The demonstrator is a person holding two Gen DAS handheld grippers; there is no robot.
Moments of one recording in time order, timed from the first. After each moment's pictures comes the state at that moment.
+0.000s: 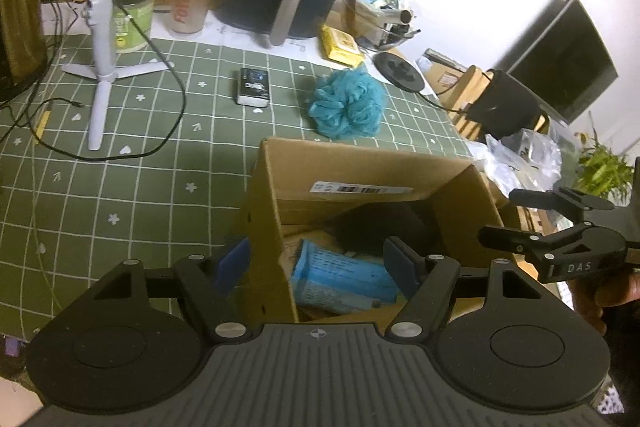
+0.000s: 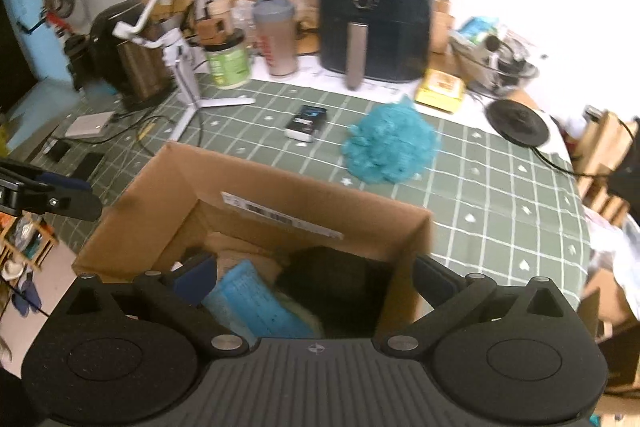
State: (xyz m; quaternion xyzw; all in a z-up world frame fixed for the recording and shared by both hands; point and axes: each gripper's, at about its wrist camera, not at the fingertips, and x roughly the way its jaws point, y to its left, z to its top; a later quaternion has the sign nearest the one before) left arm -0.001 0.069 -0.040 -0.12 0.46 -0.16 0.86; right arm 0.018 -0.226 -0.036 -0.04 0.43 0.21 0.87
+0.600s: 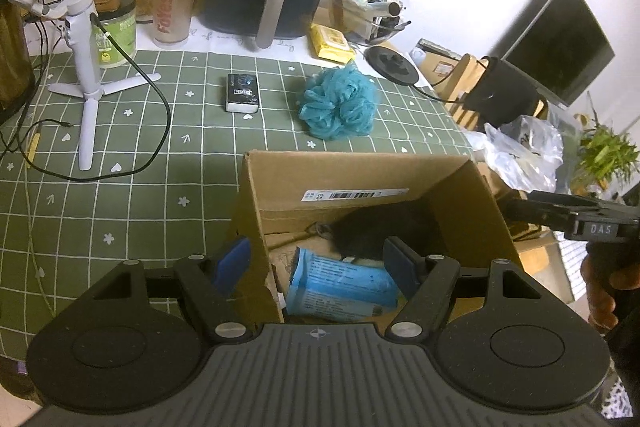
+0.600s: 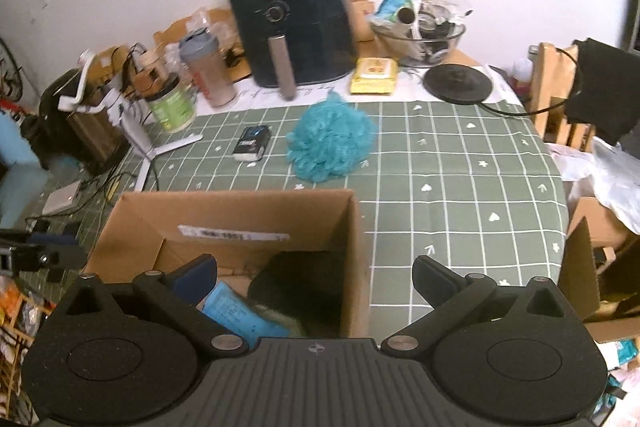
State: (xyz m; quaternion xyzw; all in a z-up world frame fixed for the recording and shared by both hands) left arm 0.008 0.056 -0.035 -0.10 0.46 -0.17 0.86; right arm 0.021 -0.274 -0.036 0.07 0.44 0.14 0.89
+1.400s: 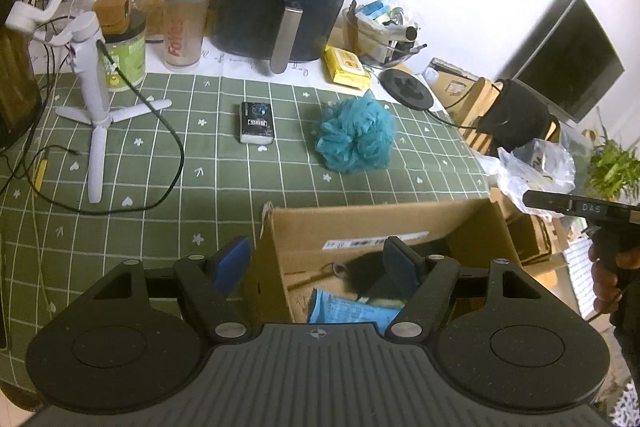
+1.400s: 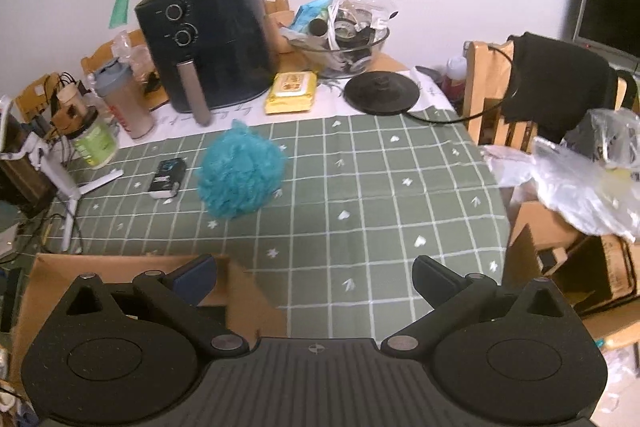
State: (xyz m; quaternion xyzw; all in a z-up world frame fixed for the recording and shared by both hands) left arm 0.043 0.064 -0.028 -0.10 0.45 -0.16 0.87; right arm 0.079 -0.320 -0.045 0.06 0.44 0.05 0.89
